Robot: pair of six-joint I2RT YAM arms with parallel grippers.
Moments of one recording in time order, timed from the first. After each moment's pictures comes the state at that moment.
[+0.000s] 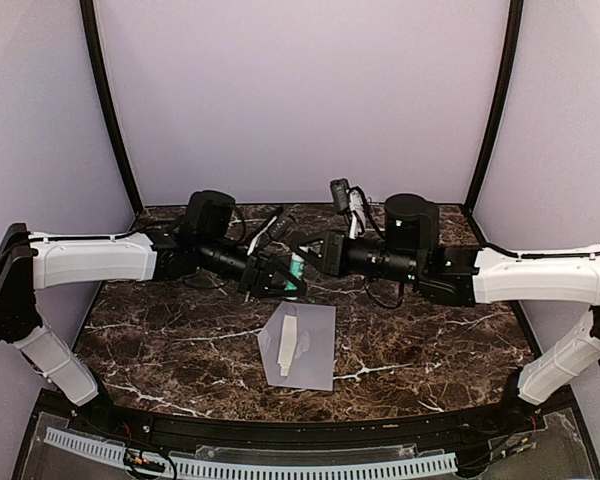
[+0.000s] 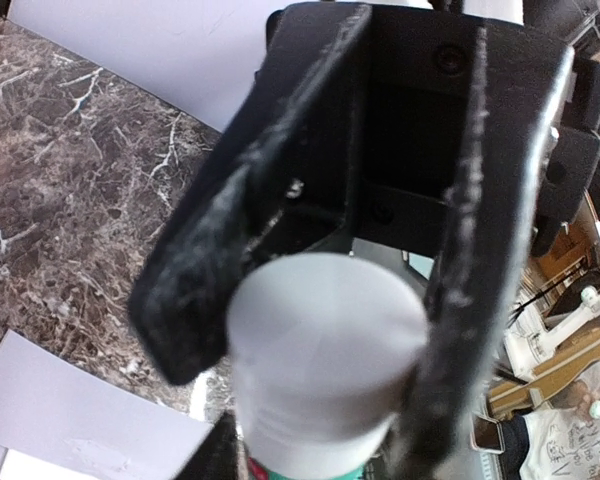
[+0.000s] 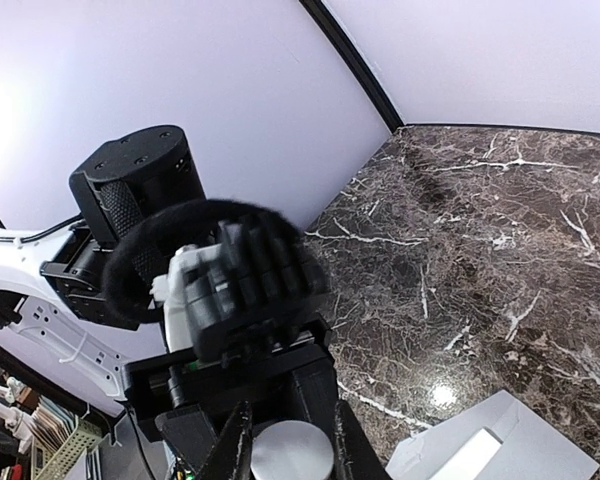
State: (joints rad) left arm -0.76 1.57 1.08 -0.01 0.97 -0.25; right arm 1.01 1.43 0.99 0.27 -0.14 0.60
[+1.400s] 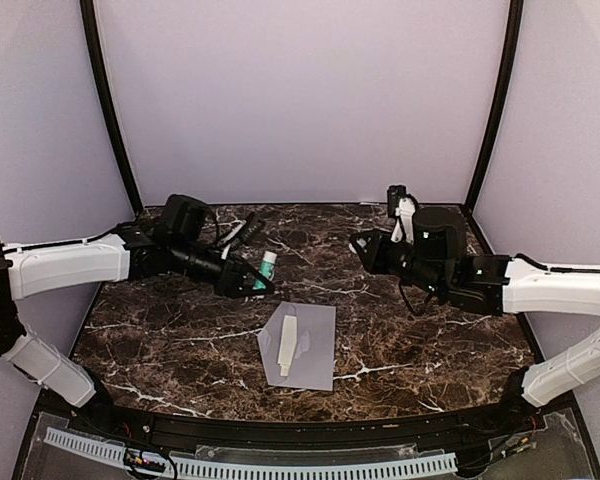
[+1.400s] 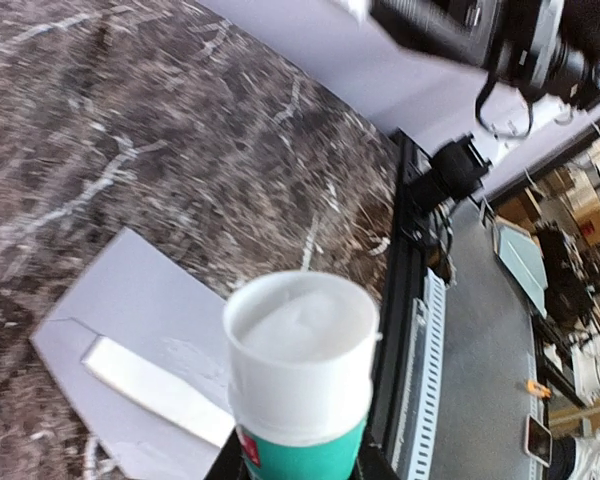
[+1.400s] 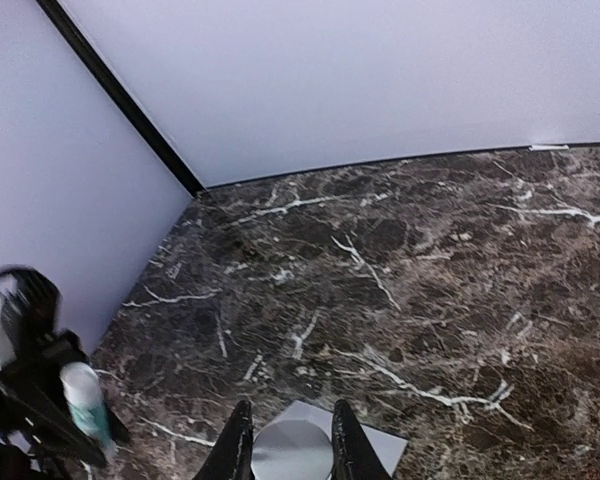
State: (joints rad) left arm -0.70 1.46 0.99 -0.22 0.77 -0.14; right arm 0.95 1.24 0.86 0.13 0.31 0.58
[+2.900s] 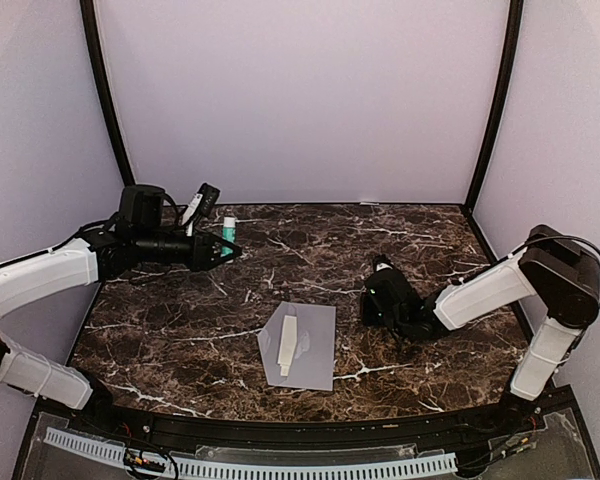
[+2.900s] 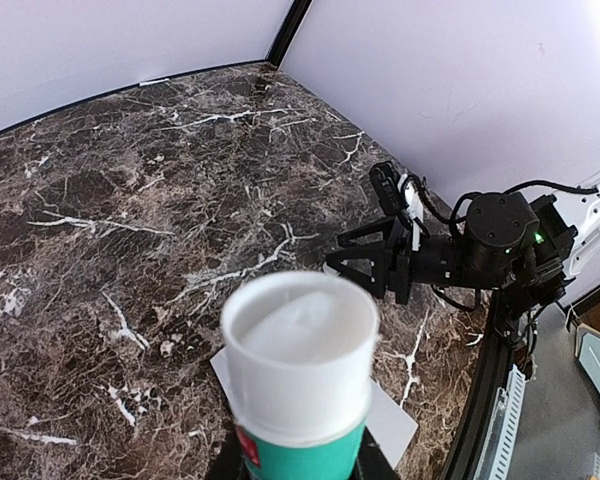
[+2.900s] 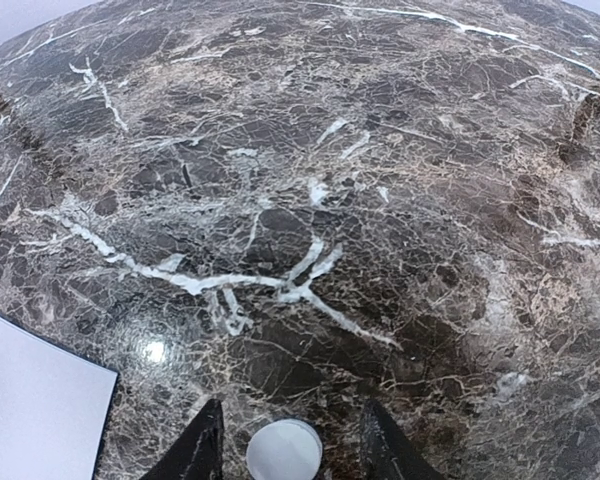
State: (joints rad) left arm -0.50 1.26 0.90 -0.14 0.57 -0.19; right arm 0.88 1.72 0.69 0.26 0.51 0.56
